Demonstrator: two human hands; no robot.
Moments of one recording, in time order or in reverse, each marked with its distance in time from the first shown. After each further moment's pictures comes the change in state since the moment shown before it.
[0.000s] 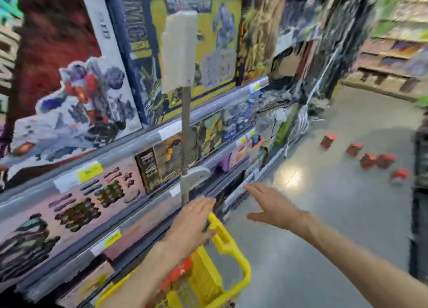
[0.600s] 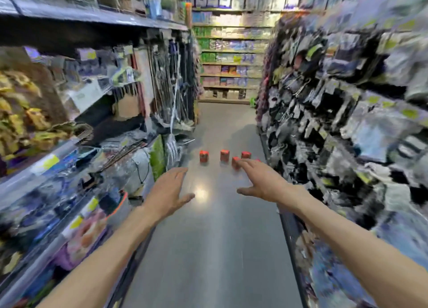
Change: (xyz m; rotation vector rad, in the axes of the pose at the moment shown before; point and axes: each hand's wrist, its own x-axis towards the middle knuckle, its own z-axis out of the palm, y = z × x) left_hand 0.457 0.358 0.044 -0.003 0.025 0.521; right_hand -0.268 0.397 -0.223 -0.146 0.263 0.659
